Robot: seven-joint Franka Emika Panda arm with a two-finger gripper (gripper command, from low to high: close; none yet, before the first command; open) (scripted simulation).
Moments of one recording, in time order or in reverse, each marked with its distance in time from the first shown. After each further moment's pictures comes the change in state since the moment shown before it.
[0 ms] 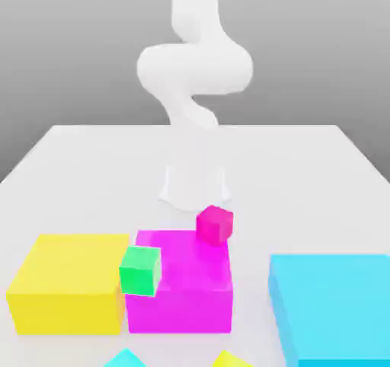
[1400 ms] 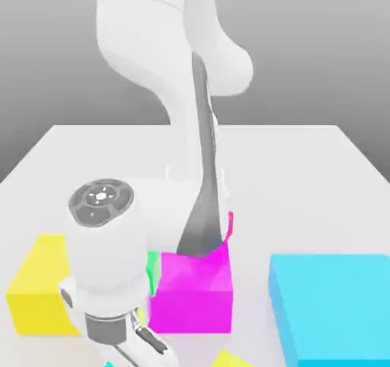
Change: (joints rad) arm -0.187 1.209 0.014 0.061 -0.024 0.412 0.522
